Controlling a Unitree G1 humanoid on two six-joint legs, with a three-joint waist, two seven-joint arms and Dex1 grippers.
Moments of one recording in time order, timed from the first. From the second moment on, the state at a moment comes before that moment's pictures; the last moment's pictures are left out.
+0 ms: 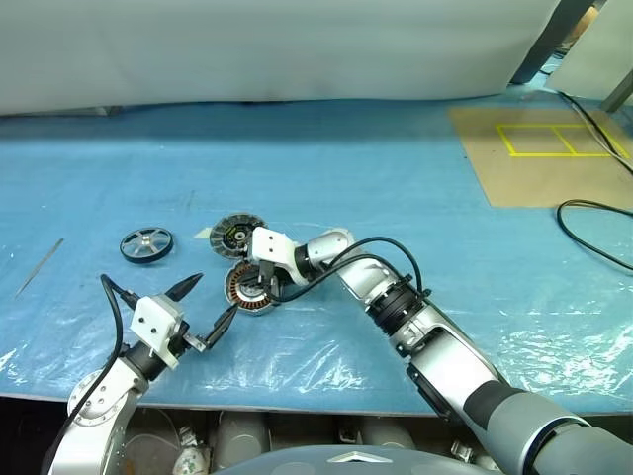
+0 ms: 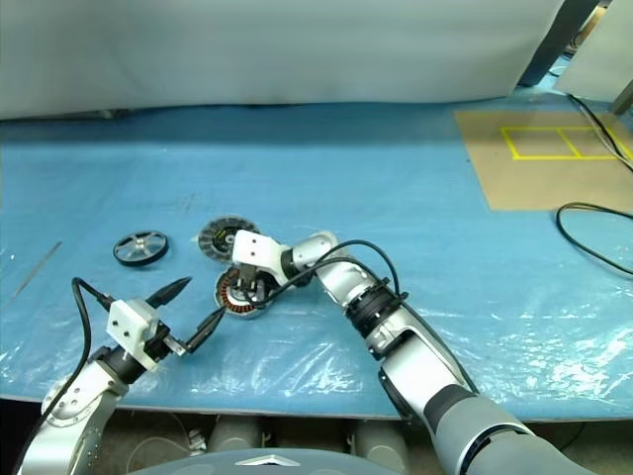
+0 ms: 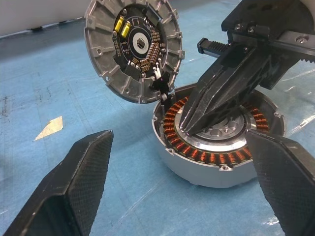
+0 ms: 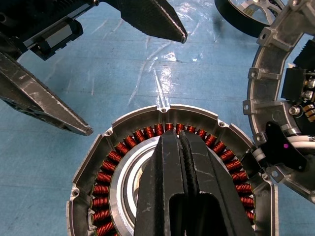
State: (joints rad) left arm 0.34 0.41 0.14 -0.24 -0.29 -0.15 -0.65; right arm -0.79 -0.02 0.51 0.52 -0.07 0.22 1.06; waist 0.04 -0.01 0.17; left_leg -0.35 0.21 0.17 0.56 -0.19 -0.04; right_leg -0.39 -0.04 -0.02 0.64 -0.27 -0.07
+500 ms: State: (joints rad) left arm 0.32 0.41 0.14 -0.24 -0.28 -0.14 -0.65; right arm -0.79 0.00 0.46 0.52 -0.02 0.31 1.09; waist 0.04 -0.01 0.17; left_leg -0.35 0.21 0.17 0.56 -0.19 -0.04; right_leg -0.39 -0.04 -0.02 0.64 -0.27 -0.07
